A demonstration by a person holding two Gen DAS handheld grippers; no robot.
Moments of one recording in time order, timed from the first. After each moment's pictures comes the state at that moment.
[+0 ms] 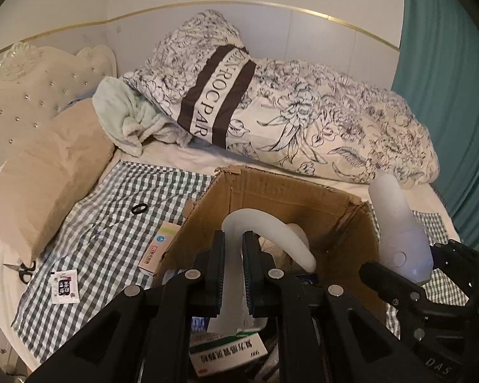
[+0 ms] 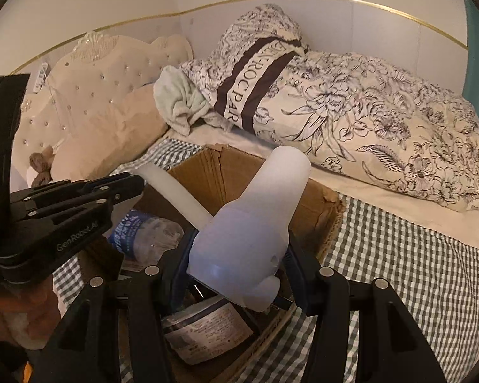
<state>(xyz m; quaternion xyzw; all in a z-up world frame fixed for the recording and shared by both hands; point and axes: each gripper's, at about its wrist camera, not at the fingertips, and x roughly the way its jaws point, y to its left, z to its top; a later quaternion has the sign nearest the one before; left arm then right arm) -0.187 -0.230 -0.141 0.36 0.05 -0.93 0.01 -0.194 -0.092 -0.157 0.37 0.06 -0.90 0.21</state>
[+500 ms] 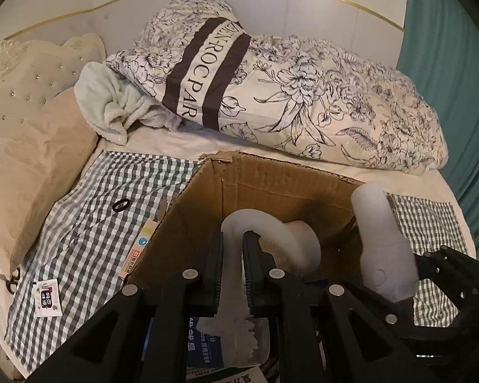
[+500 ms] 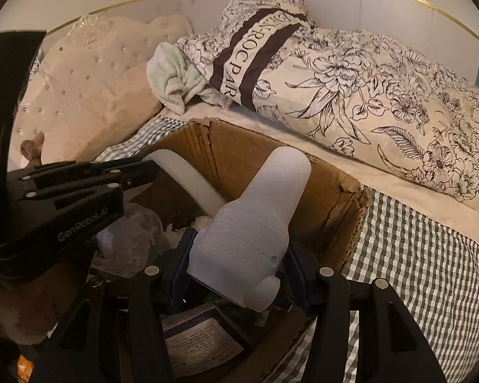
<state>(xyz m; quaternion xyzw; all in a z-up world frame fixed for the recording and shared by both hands) -0.234 -0.220 -0.173 0.41 0.03 -0.91 0.00 -0.238 -0.096 -0.201 0.40 0.07 -0.89 0.22</state>
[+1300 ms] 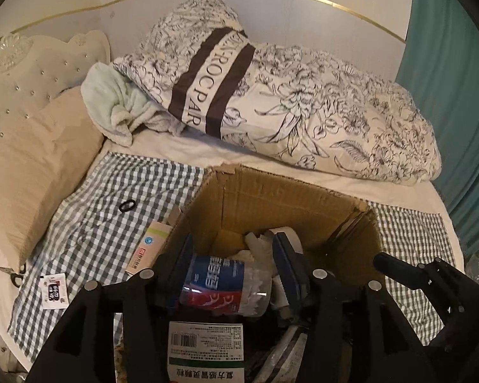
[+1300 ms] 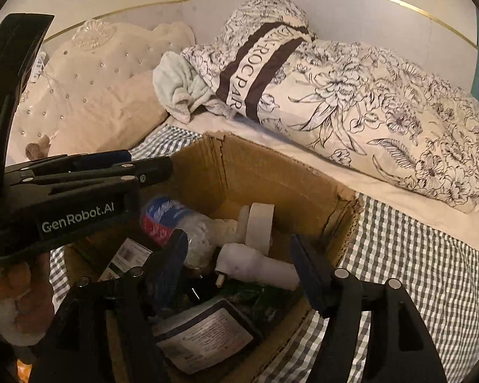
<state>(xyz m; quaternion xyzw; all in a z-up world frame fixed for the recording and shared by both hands) -0.211 -0.229 -0.133 0.39 0.06 -0.92 0.01 -0.208 -0.102 -0.166 0.38 0.07 -0.90 0.22</state>
